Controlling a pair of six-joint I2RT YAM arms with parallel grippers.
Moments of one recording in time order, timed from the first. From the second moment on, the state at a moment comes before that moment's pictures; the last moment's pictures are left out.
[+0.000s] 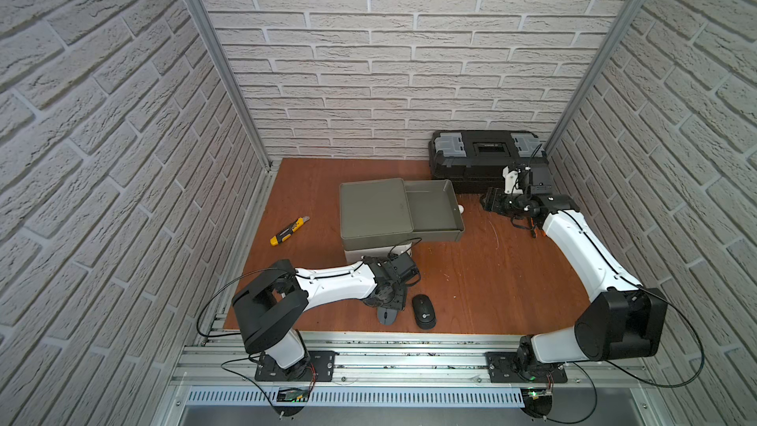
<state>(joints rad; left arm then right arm) -1.02 1.59 0.90 -0.65 -0.05 -0.80 0.01 1.44 1.27 -0.69 -0.15 0.30</state>
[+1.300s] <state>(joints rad) 0.00 1.47 1.23 -0.96 0.03 -0.29 0.23 1.71 1.41 -0.68 -0.15 0.30</state>
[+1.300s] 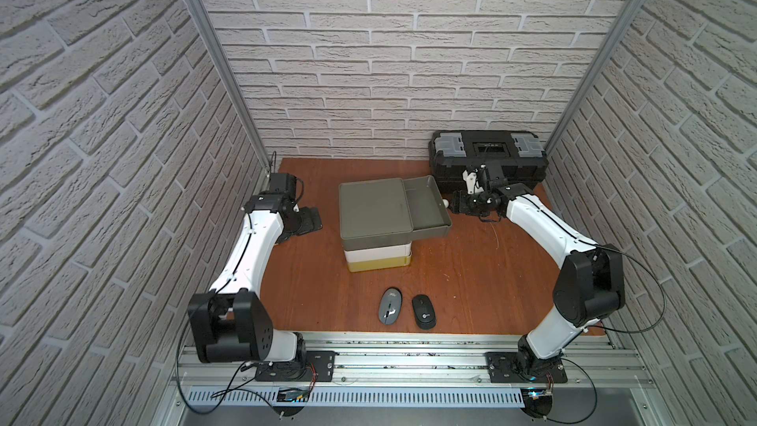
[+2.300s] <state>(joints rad) -0.22 2.40 2.28 -0.66 0.40 -0.45 0.55 1.88 1.52 -0.62 -0.18 0.49</state>
